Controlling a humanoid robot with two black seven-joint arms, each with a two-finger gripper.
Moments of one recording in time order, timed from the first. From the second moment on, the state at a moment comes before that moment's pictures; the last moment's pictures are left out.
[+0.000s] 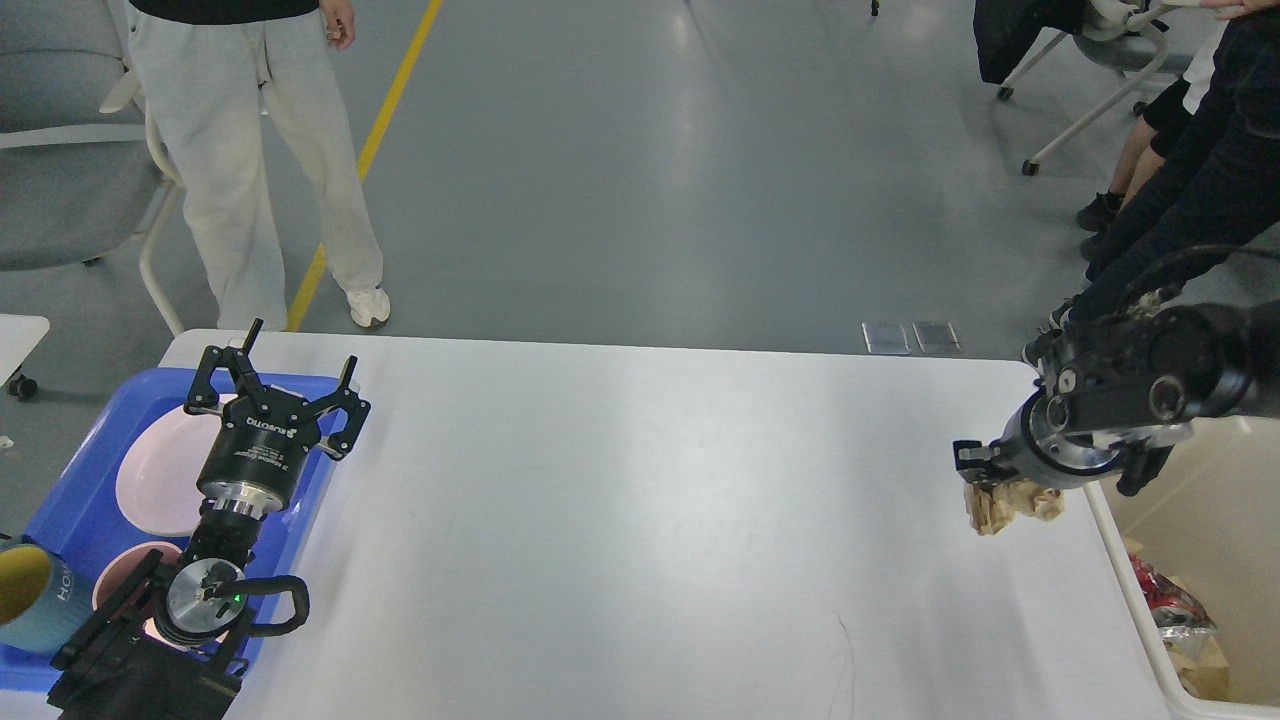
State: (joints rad) left arm -0.36 0.15 -1.36 -0.68 0.20 -0.60 -0.24; right arm 1.87 -0.36 -1.28 1.45 -0.25 0.21 -0.25
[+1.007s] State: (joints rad) left arm -0.36 0.15 -1.36 -0.68 0.20 -0.60 -0.25; right arm 0.91 -0.65 -0.90 0.52 -0.32 0.22 -0.15
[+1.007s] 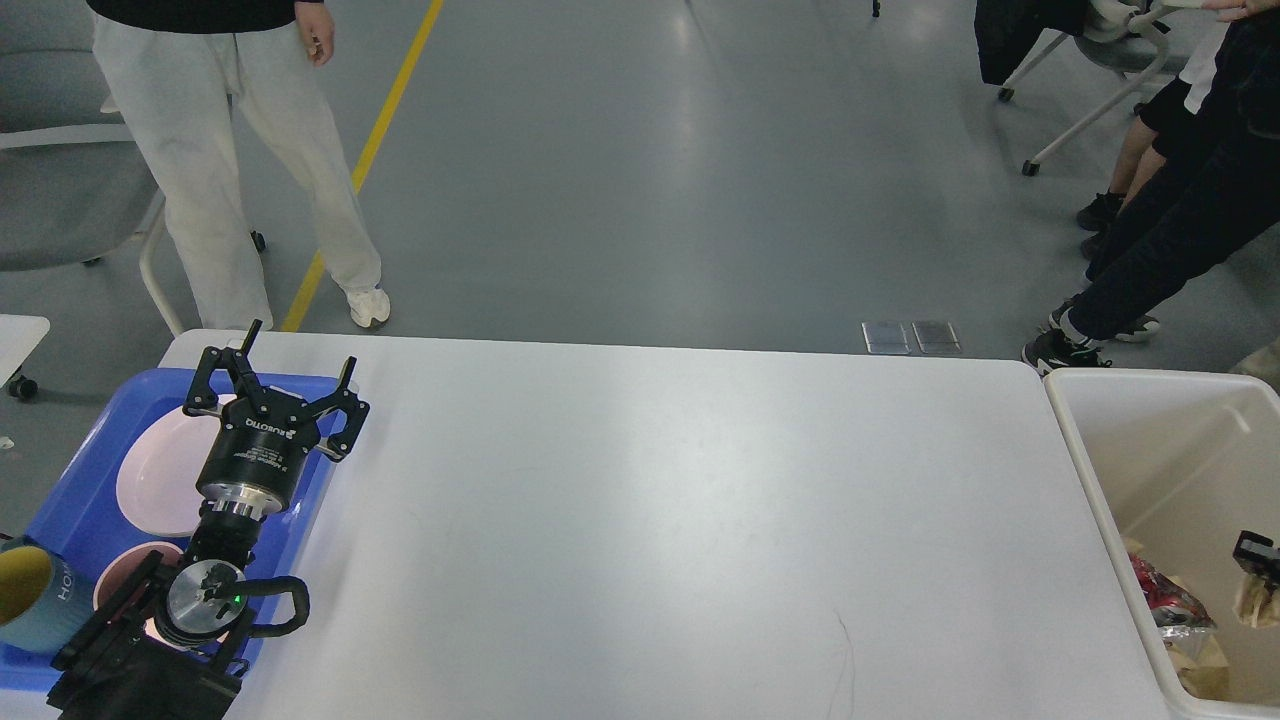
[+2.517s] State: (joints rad) left arm -0.36 0.15 -1.36 -0.68 0.20 -0.60 -0.25; right arm 0.57 -0.39 -0.48 0.07 -0.23 -0.07 -0.15
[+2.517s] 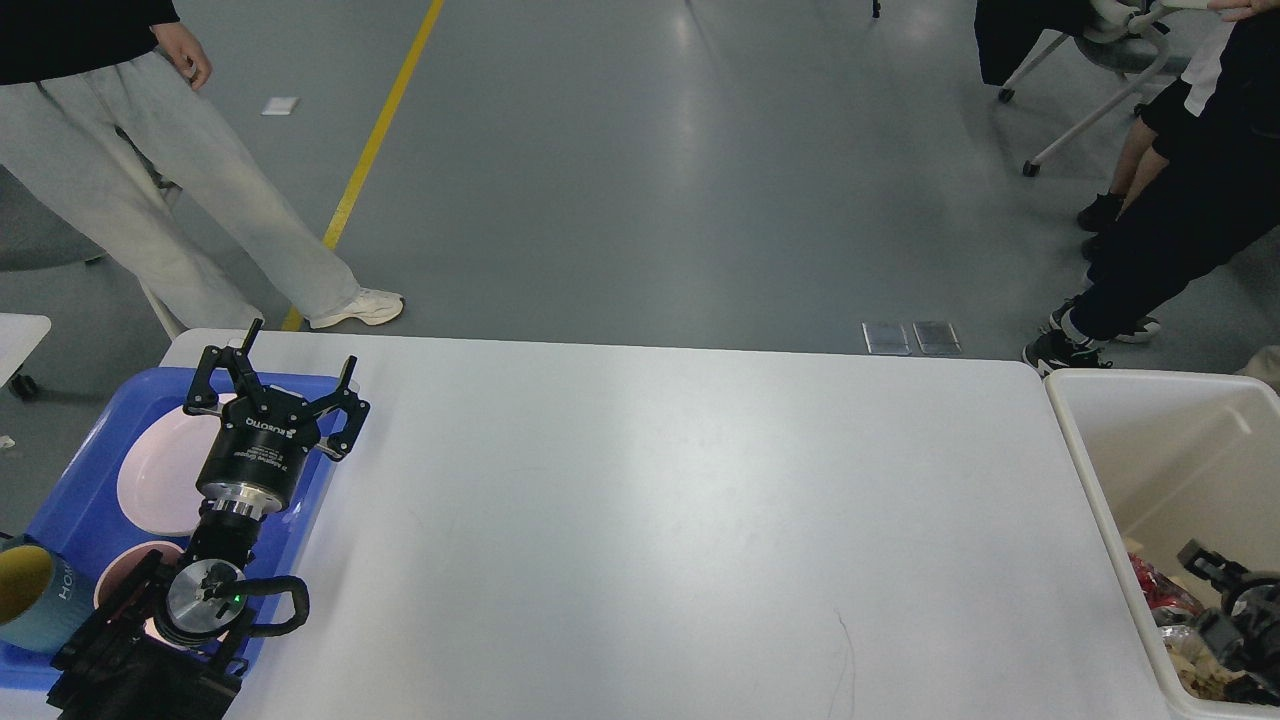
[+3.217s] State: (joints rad) left arm -0.36 0.15 -1.36 -0.68 0.20 -0.60 -0.25; right arm 0.25 -0.43 1.31 0.92 -0.41 0.13 0.06
